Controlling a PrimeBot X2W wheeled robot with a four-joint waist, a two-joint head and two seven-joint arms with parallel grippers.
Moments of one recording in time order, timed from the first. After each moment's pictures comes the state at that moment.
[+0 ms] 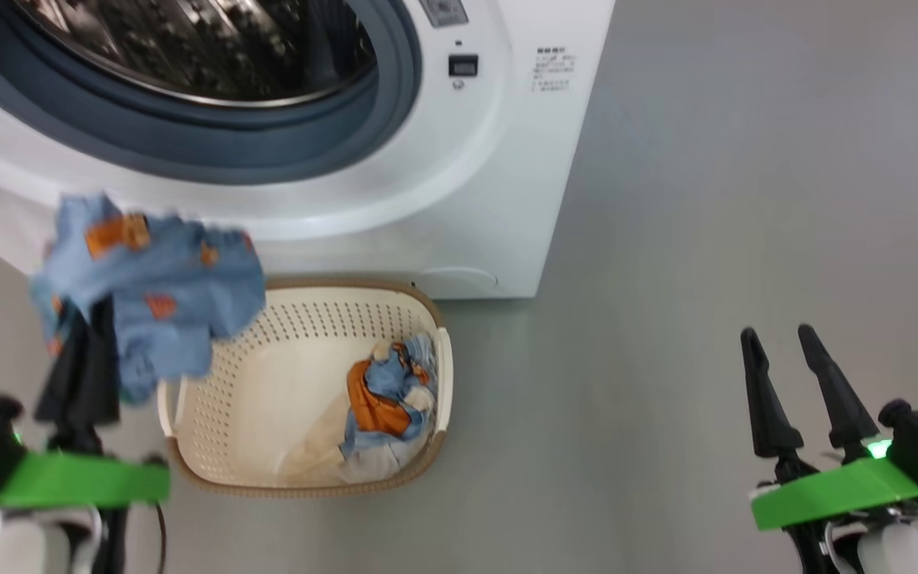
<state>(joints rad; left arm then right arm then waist) -0.22 0.24 -0.02 0.18 -0.37 -0.13 -0.25 -0.06 -0.14 0.06 0.14 0.41 0.13 -0.25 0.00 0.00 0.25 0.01</state>
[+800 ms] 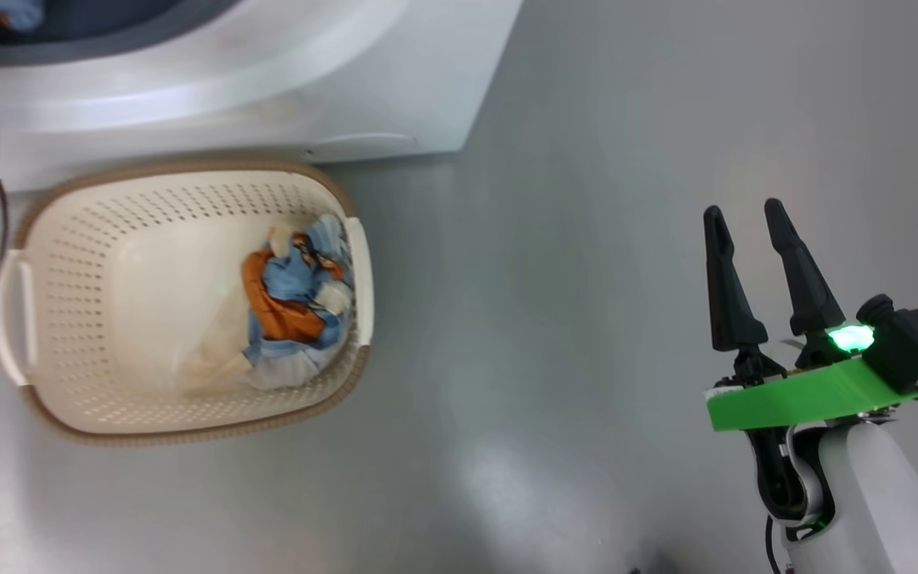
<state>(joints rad) -1.06 0.41 -0.19 0.71 -0.47 -0.13 -0.26 -0.29 -0.07 0.10 0.11 0.40 0.13 -0.25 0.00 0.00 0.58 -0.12</state>
